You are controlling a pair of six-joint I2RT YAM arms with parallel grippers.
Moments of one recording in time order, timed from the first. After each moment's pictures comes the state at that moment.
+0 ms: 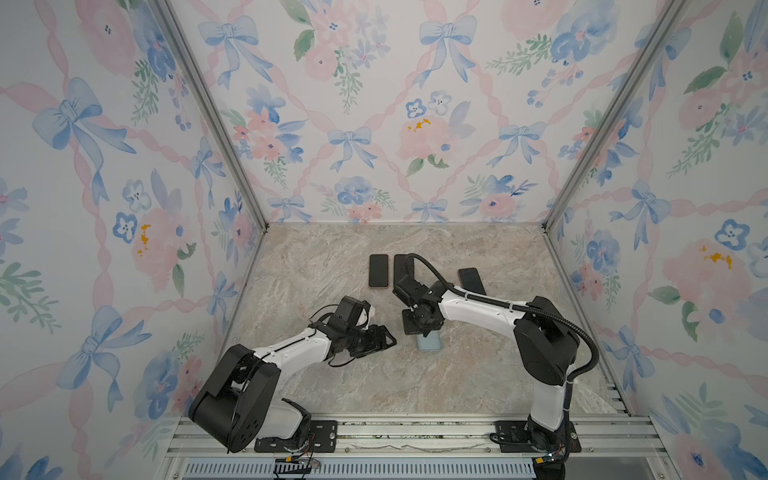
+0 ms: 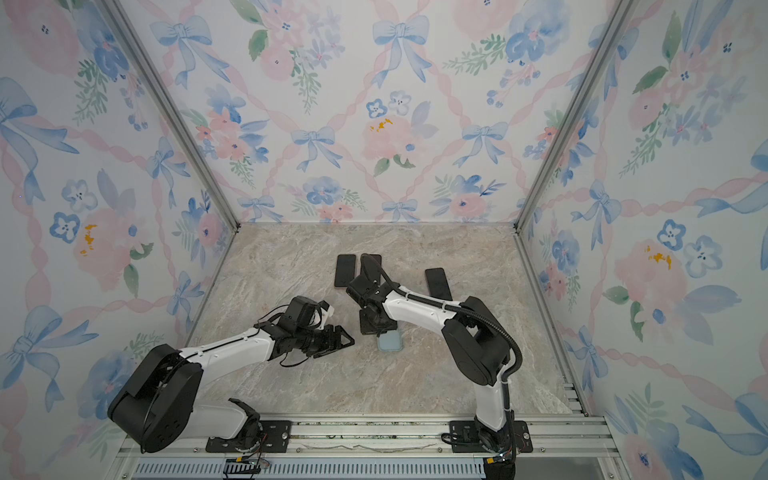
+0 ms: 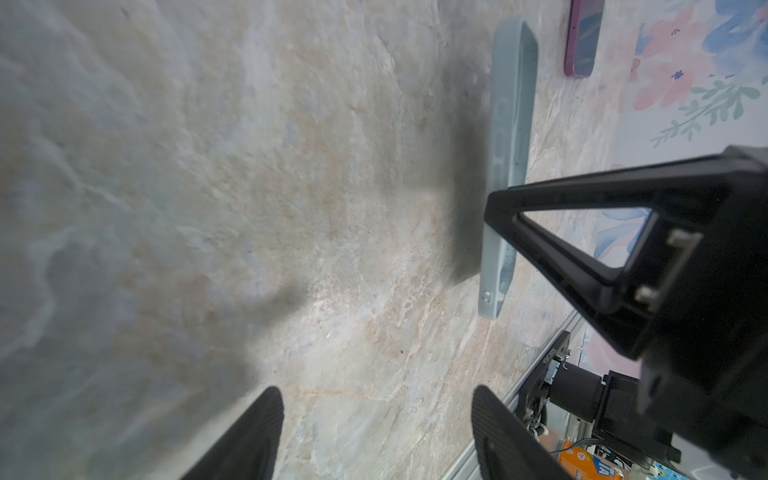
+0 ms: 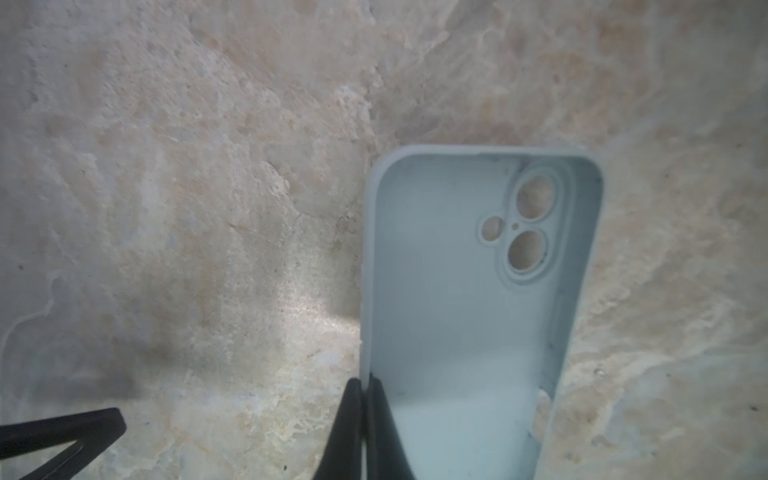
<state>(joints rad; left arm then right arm) -0.50 1.37 0.57 -0.17 0.50 -0.71 0.87 1.93 1.40 -0.80 0.09 0.72</state>
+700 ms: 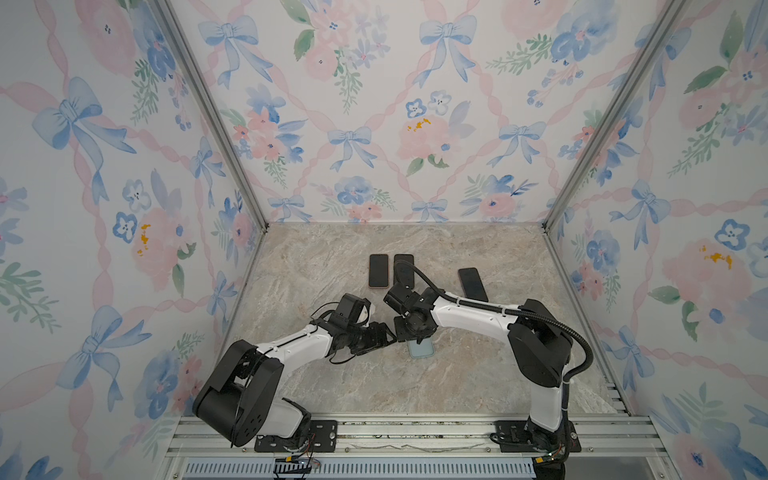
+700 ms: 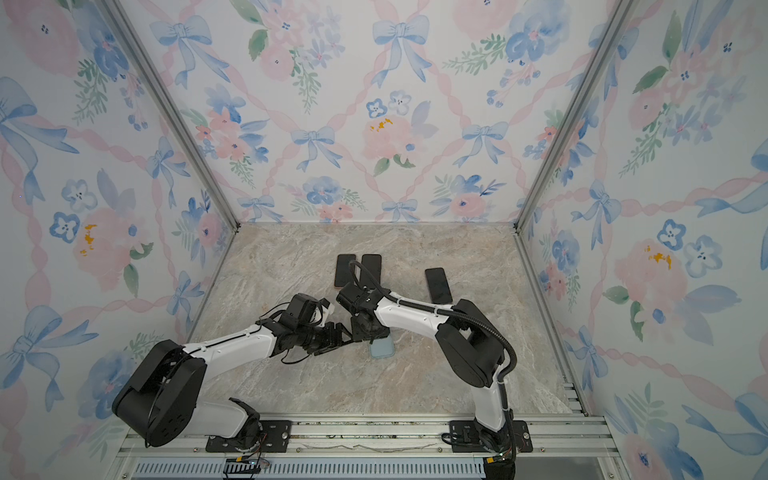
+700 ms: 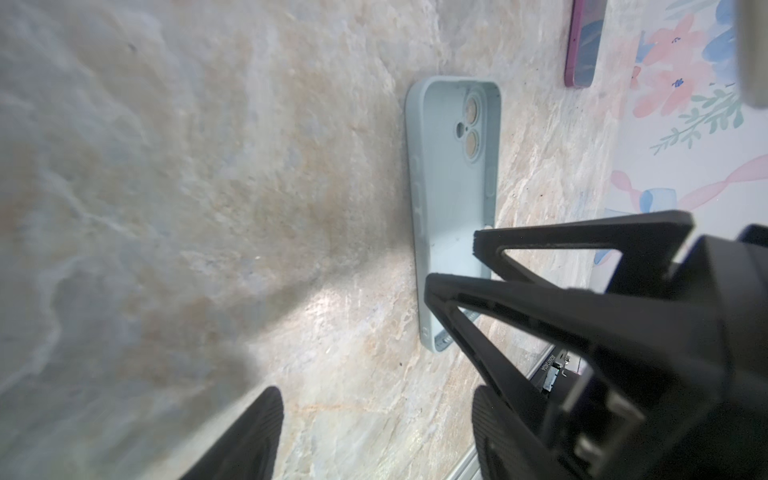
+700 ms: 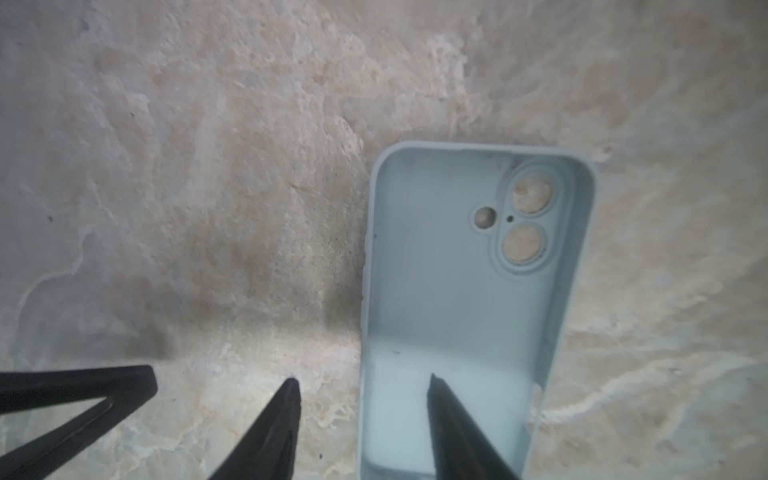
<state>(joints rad) -0.51 1.42 0.62 -0.17 0.50 -0.71 0.93 1.93 1.42 -0.81 0.11 0.66</state>
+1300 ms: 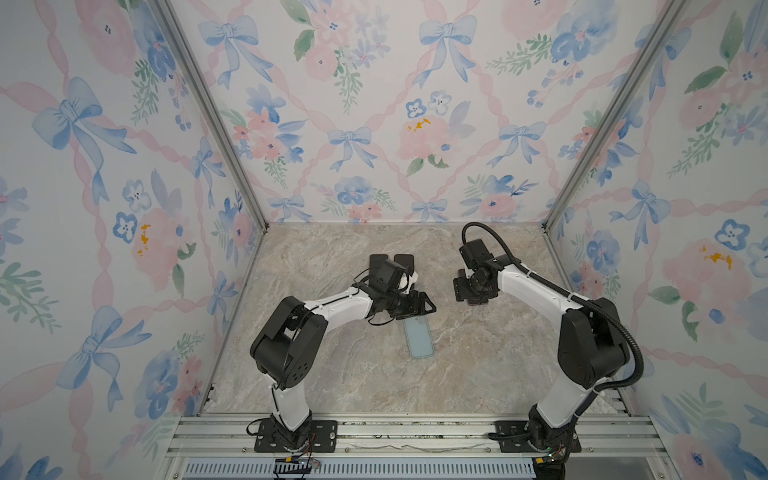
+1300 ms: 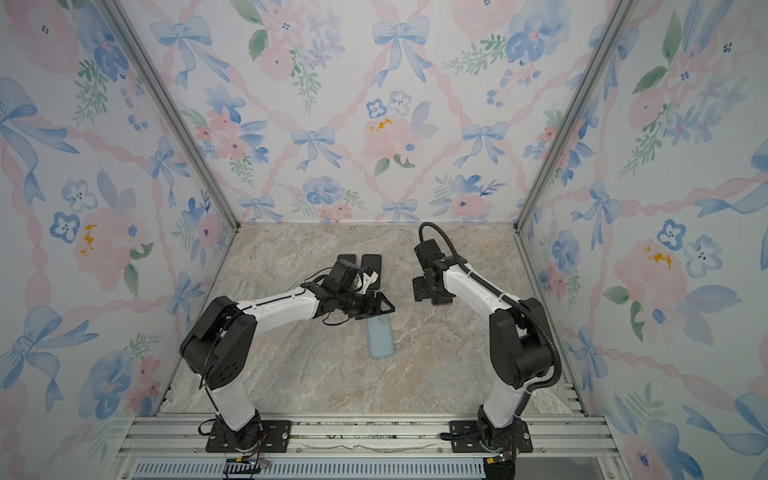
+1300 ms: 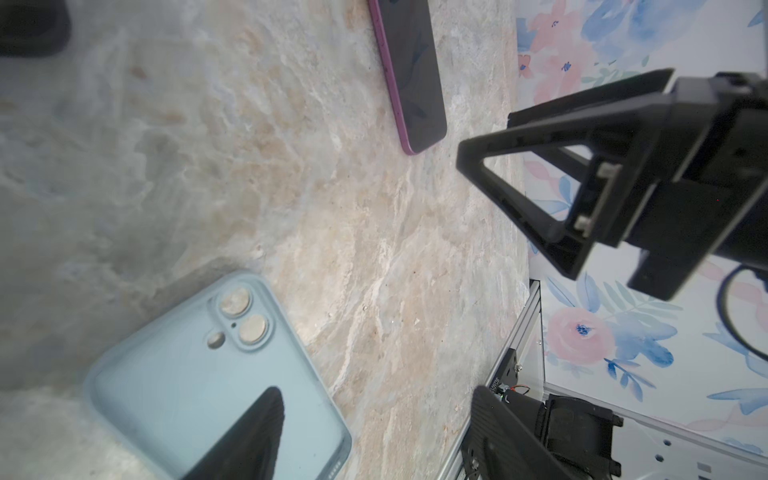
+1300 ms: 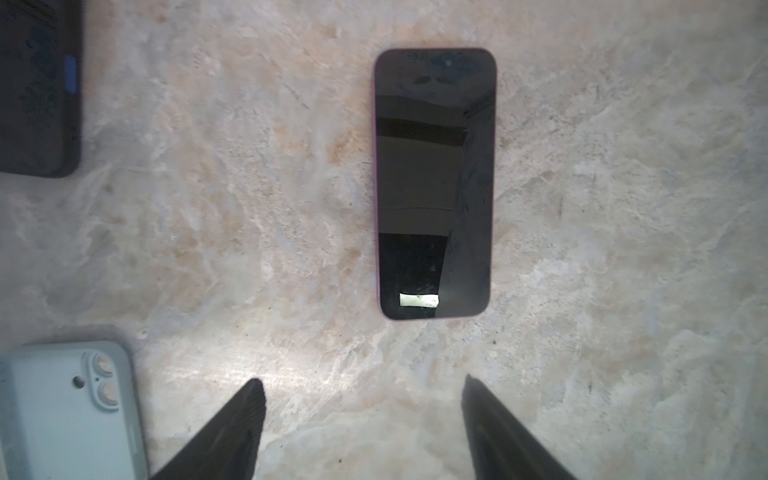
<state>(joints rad) -0.63 1.83 1.16 -0.17 0.57 -0.66 0.38 1.77 1.33 -0.79 0.16 0.23</state>
